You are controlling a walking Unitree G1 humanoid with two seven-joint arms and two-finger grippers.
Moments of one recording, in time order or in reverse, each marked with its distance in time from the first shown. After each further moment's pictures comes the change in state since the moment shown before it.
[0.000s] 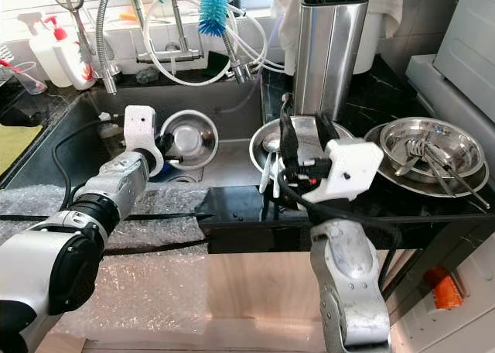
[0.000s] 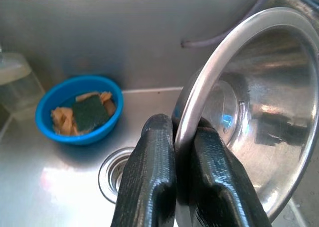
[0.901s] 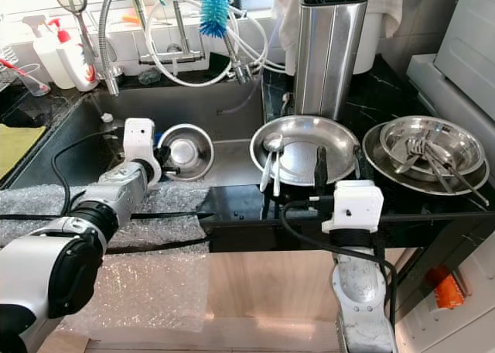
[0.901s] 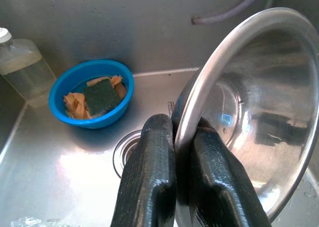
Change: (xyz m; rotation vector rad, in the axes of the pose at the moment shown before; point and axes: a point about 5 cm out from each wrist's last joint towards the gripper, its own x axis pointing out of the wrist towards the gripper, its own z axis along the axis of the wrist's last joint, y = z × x) left arm -0.002 0.005 -0.015 0.061 0.052 0.022; right arm -0.021 -0.032 -0.043 -0.281 0.021 -0.180
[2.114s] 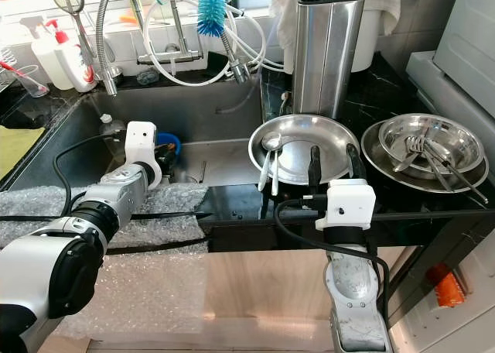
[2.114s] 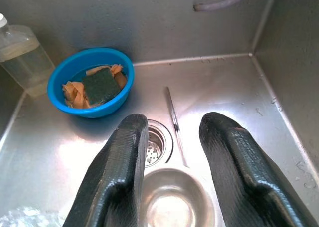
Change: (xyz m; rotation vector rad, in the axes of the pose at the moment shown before) left arm 0.000 0.000 -0.004 -0.017 0.037 0.004; right arm 0.005 0.006 0.000 0.012 -0.010 0.019
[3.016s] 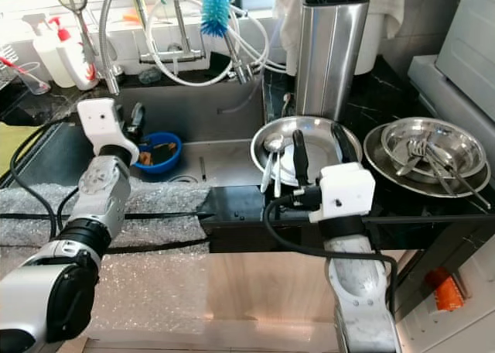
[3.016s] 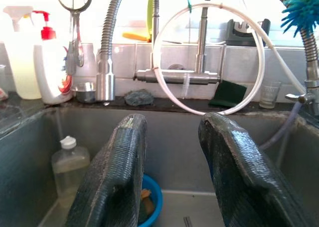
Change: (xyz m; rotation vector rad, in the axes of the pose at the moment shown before) left arm -0.027 0.027 0.029 -0.081 -0.578 0.127; right arm -0.016 -0.001 0.023 -0.061 0.001 0.144
